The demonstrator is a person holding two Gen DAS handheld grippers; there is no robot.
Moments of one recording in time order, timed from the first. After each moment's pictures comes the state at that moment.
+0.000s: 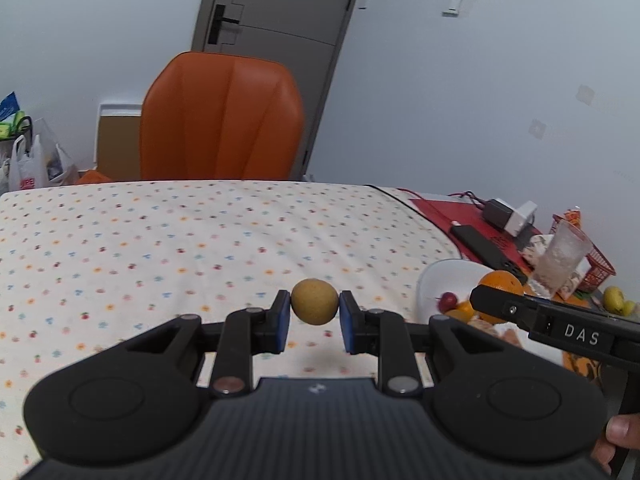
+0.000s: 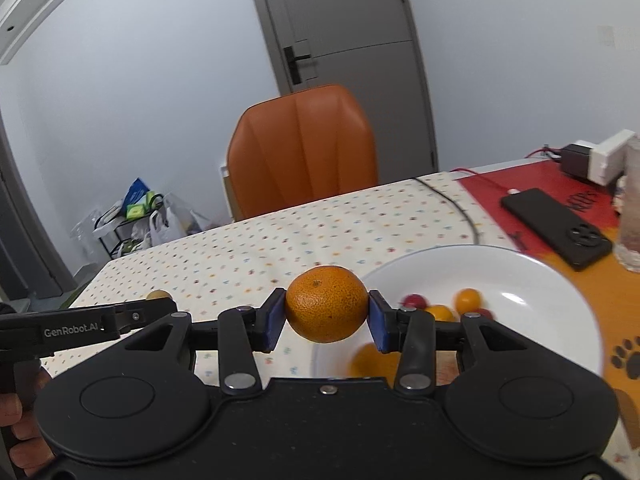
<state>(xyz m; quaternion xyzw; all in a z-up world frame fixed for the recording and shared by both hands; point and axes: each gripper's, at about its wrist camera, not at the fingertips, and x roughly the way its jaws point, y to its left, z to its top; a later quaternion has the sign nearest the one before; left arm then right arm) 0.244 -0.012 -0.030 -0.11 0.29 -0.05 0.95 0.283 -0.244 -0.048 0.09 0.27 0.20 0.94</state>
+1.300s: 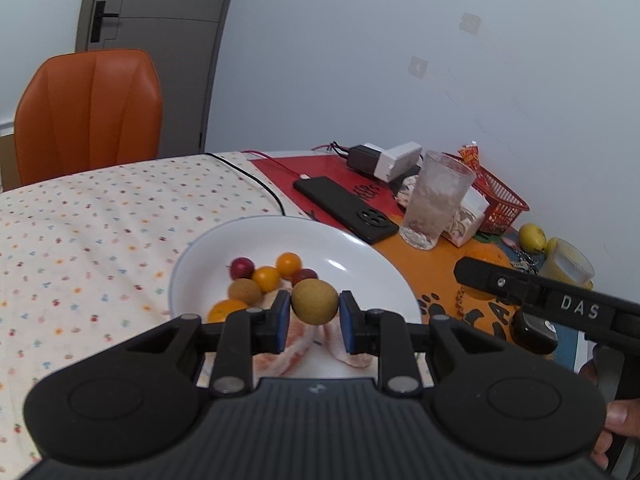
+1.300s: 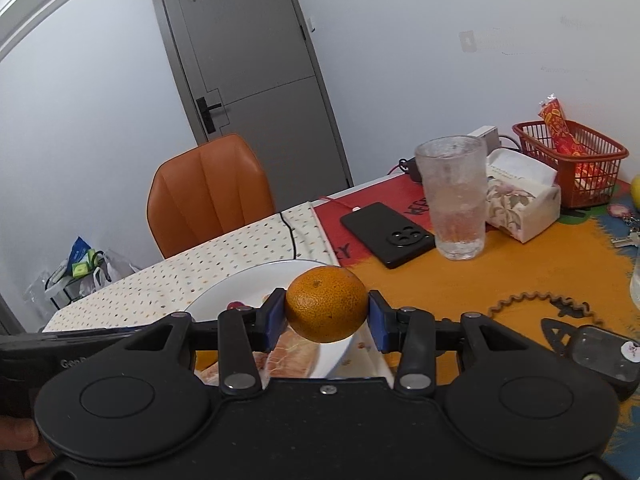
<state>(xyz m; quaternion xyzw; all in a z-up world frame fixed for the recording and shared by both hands) 0.252 -0.173 -0.040 -0.06 0.31 -0.19 0.93 0.235 -0.393 -0.056 0.15 0.24 0.09 0.96</state>
